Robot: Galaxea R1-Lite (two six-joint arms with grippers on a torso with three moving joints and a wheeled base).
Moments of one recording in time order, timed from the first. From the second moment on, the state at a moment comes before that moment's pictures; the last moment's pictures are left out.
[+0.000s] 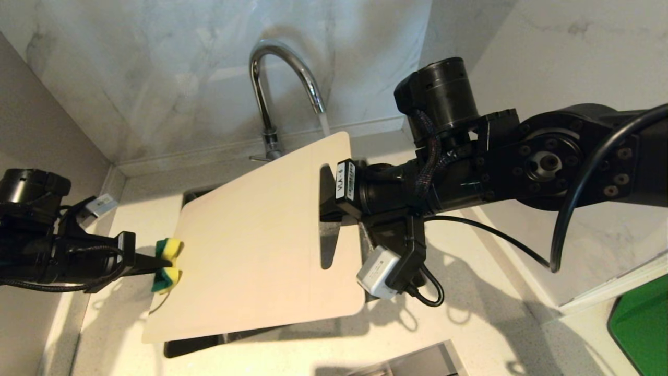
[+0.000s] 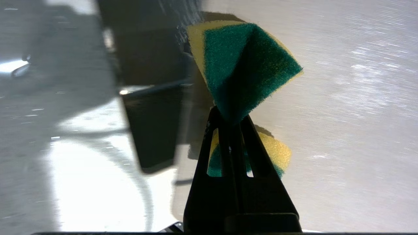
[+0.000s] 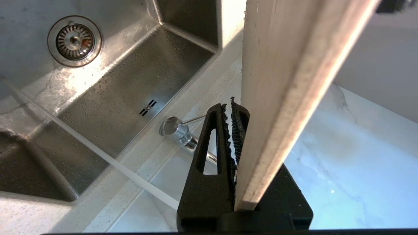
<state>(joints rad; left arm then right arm) 0.02 1.60 -0.93 0.13 -0.50 -0.35 0.61 1.78 -1.54 0.25 0.46 -2.47</state>
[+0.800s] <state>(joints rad) -0.13 1.51 -1.26 0.39 -0.50 -0.45 0.61 1.78 -1.55 0.25 0.46 -2.46</state>
